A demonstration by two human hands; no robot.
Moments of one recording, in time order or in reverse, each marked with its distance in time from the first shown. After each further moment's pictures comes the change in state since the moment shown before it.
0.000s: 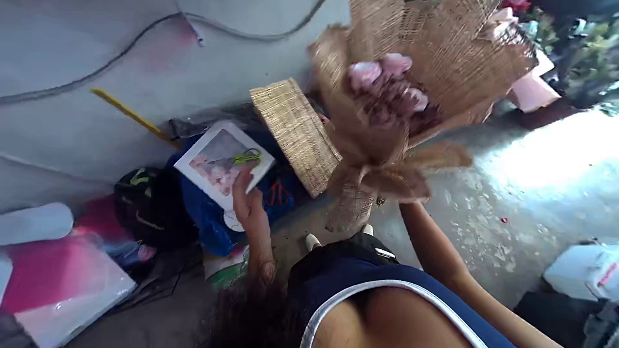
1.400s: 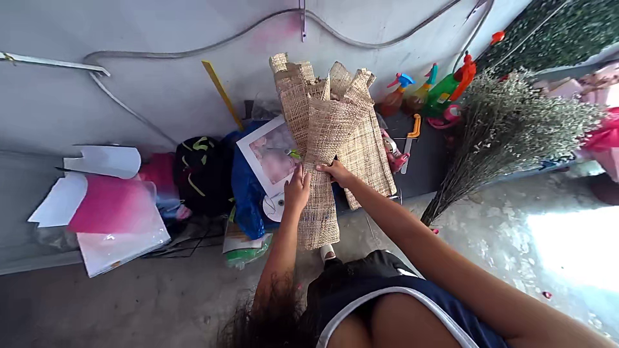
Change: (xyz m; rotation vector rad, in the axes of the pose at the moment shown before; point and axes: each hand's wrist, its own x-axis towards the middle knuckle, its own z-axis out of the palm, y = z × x) left_hand 0.056 -0.107 -0.036 0.544 -0.198 -0.323; right_hand 0.039 -0.090 0.308 0.185 -0.836 -0.046
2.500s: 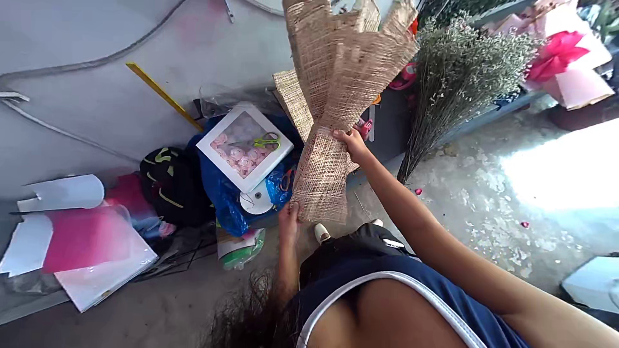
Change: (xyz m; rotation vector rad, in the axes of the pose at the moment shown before) left_hand -0.138 0.007 0.061 -0.845 0.019 -0.163; right_hand -0.101 0.012 -0.105 0.200 0.345 -0.395
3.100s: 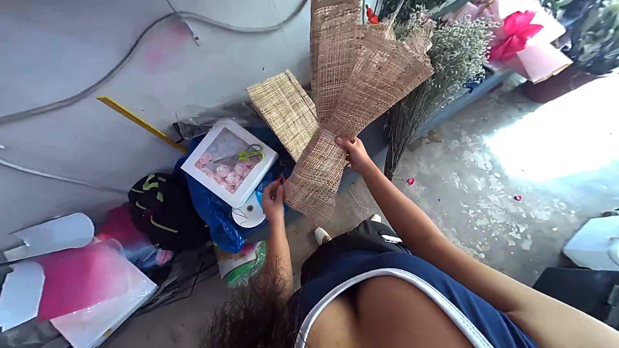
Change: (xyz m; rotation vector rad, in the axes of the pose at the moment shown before) left_hand 0.070 0.005 0.008 0.375 0.072 0.145; right_hand -0.051 -0.003 -0.041 0.163 0.178 0.038
